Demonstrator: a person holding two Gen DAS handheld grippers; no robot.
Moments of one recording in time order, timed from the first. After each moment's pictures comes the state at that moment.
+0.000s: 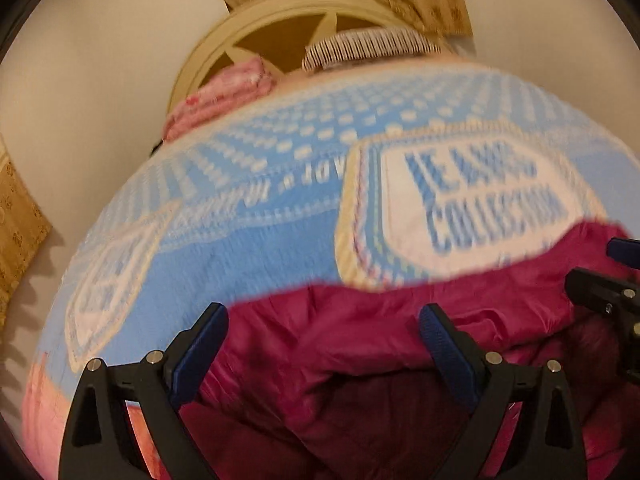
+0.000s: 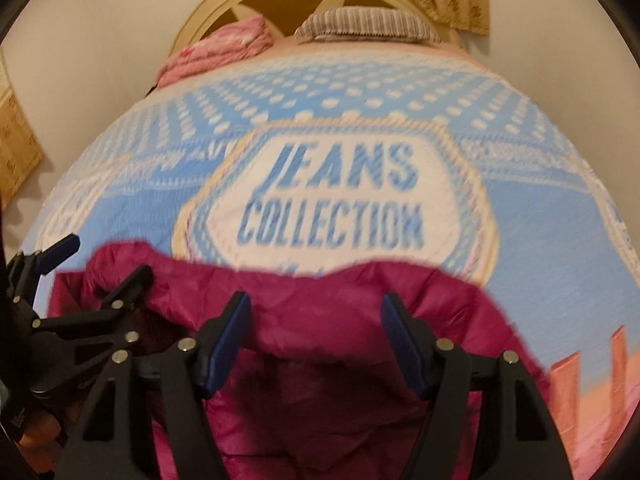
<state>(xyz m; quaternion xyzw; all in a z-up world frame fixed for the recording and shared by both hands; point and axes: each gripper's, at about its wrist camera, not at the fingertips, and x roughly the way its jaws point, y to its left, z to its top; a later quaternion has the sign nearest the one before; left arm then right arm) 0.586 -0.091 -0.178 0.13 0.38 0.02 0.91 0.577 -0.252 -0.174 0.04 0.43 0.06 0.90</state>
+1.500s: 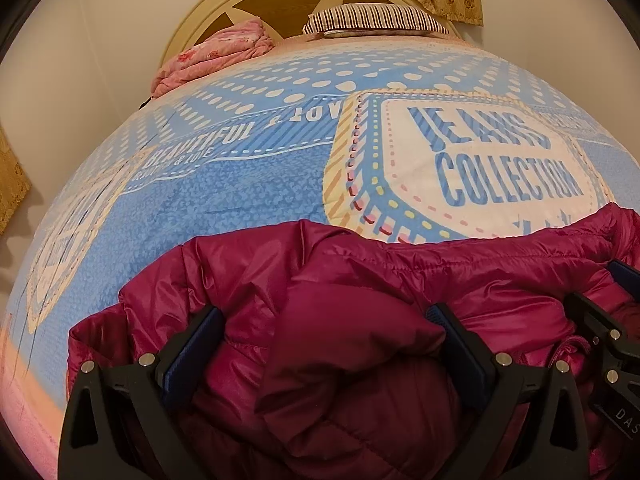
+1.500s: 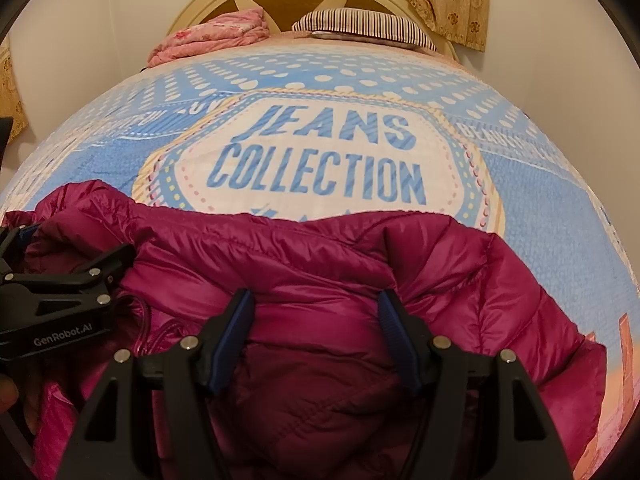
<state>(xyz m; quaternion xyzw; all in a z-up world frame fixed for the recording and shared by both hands) 0.601 -0.077 -0.217 0.08 0.42 0.01 0.90 0.567 -0.245 -0.217 -0.02 0.41 0.03 0.91</state>
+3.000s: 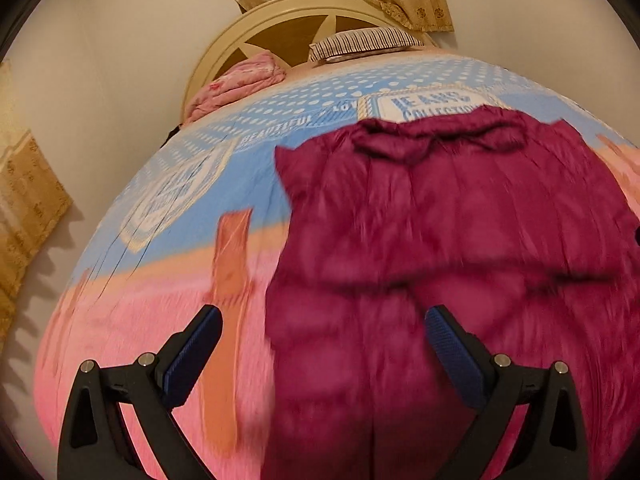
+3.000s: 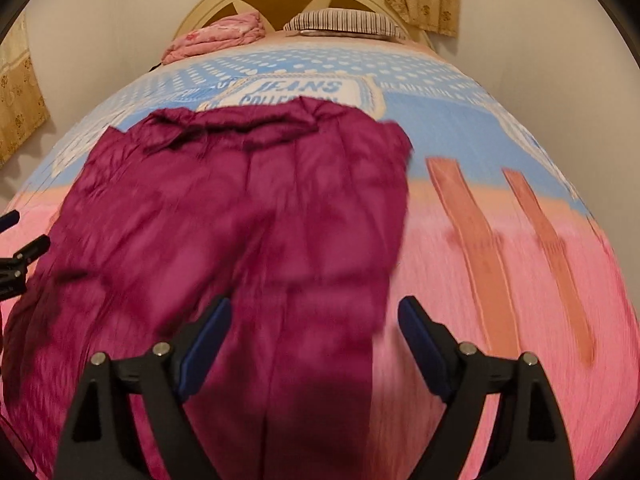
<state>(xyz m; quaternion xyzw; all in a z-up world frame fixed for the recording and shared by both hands) 0.316 -0.010 -0.165 0.14 0.38 0.01 0.91 0.315 -0.309 -0.182 0.00 0.43 0.03 0.90</state>
